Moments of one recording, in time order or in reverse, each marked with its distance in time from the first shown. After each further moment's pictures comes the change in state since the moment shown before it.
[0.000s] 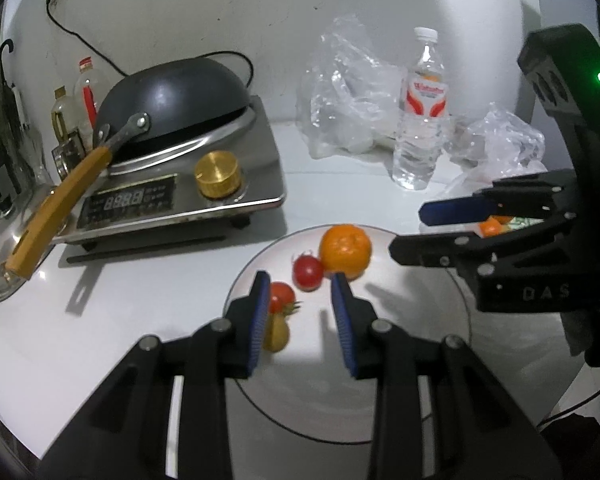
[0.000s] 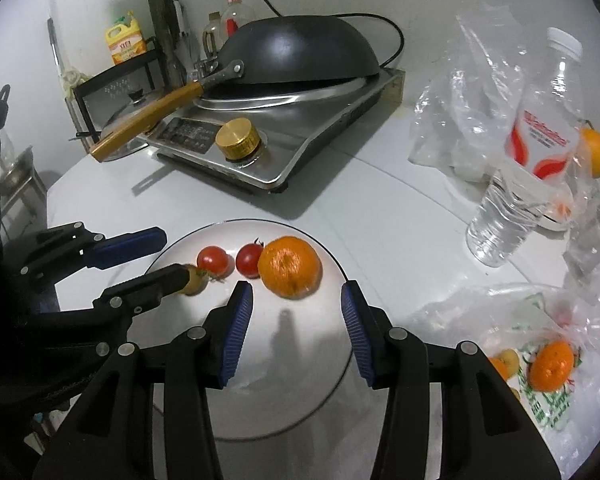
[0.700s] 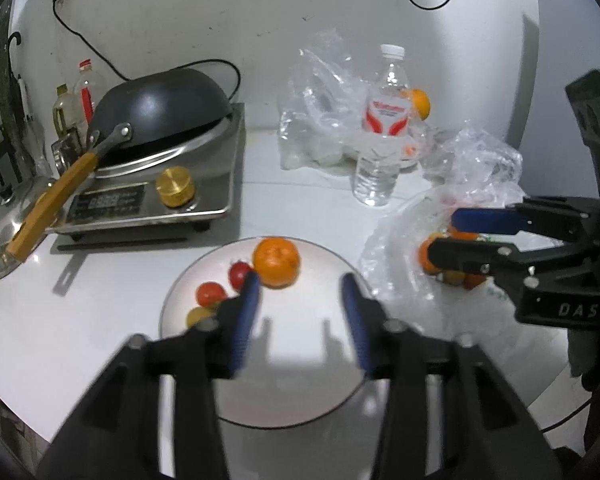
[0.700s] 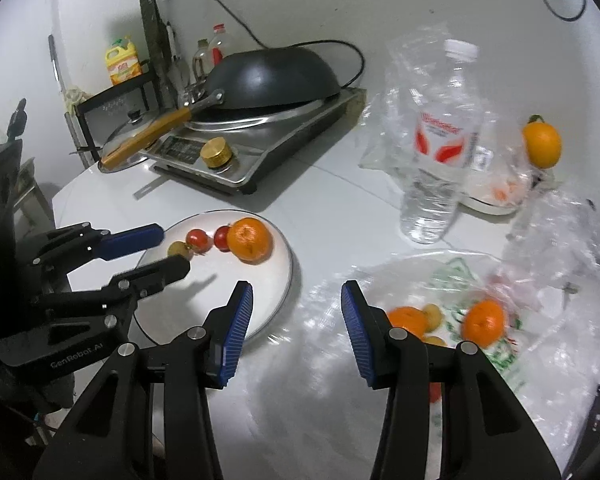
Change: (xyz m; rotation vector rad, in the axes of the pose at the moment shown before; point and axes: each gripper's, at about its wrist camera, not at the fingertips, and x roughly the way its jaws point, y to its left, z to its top) left arm -0.027 -0.058 0.013 -0.071 -0.010 -0.013; right arm -0.078 -0.039 -0.036 0.022 -0.071 -0.043
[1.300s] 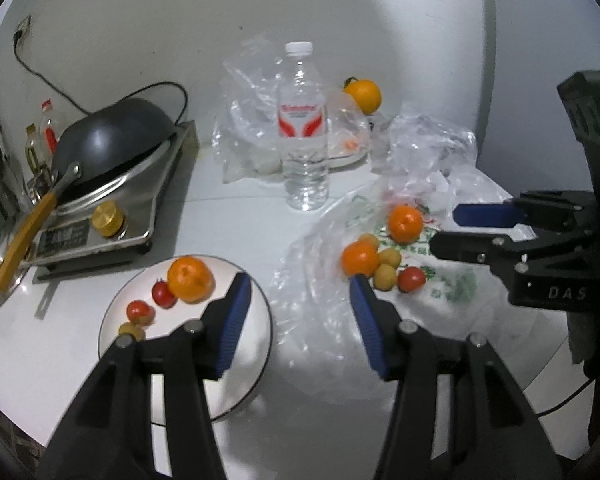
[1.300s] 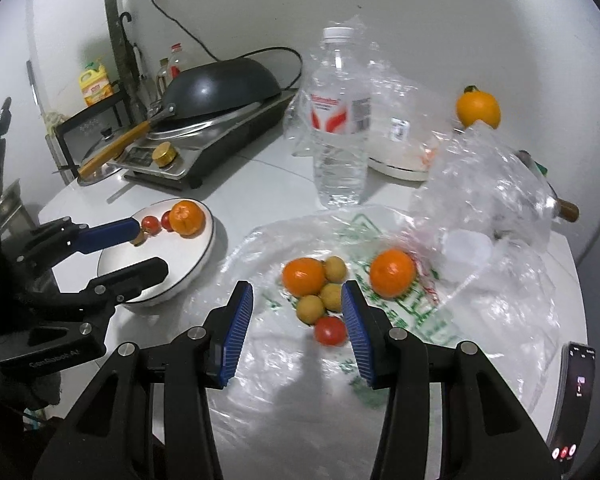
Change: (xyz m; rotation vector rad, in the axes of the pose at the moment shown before) left arm -0.001 -0.093 0.008 0.128 0.001 -0.018; right arm -0.047 -0.072 -0.045 0.092 -0.028 -0.056
